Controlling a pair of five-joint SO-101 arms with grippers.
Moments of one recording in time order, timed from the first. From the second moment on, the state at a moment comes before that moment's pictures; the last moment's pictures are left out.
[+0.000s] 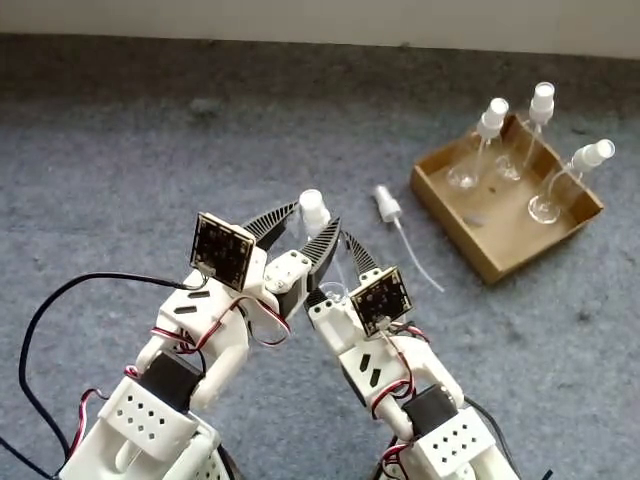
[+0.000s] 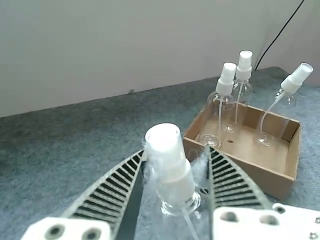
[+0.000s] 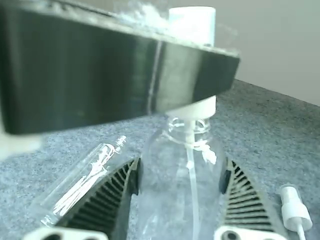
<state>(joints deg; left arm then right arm) 25.5 -72.9 73.2 16.4 10.4 -35.8 -85.6 95.8 7.8 5.2</state>
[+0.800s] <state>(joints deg) 25.6 -92.8 73.1 38.7 10.4 -29.5 -85.6 95.8 5.9 5.2</state>
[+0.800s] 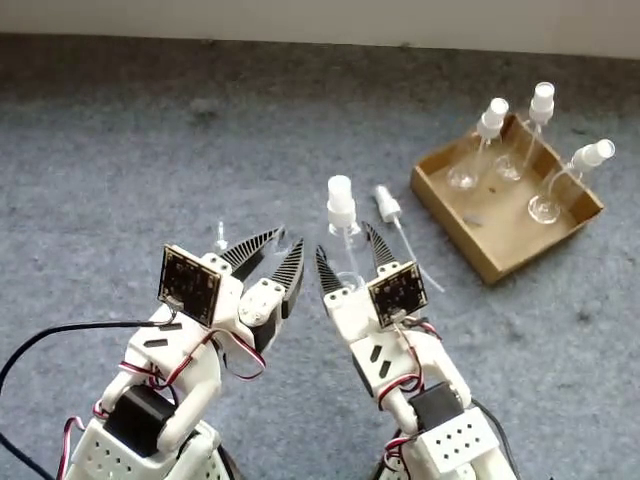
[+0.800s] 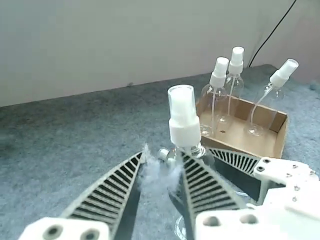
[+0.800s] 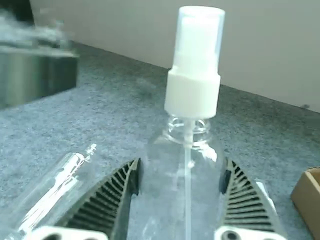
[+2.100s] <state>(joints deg) 43.4 -92.7 95.9 19.8 10.4 -29.5 -85.6 87.2 -0.3 5.2</state>
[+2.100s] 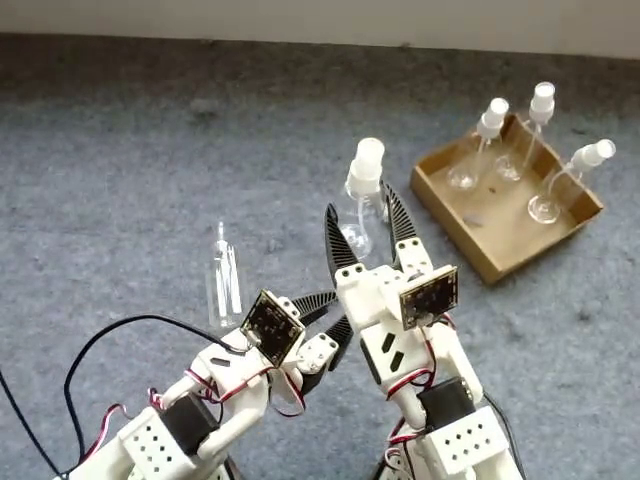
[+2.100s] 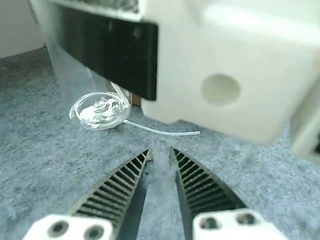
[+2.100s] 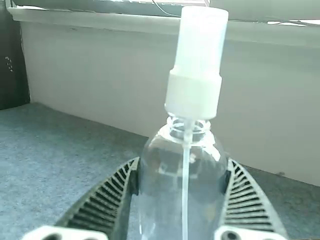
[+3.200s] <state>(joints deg) 30.2 -92.7 96.1 13.1 10.4 -27.4 -85.8 80.3 11.1 5.2</state>
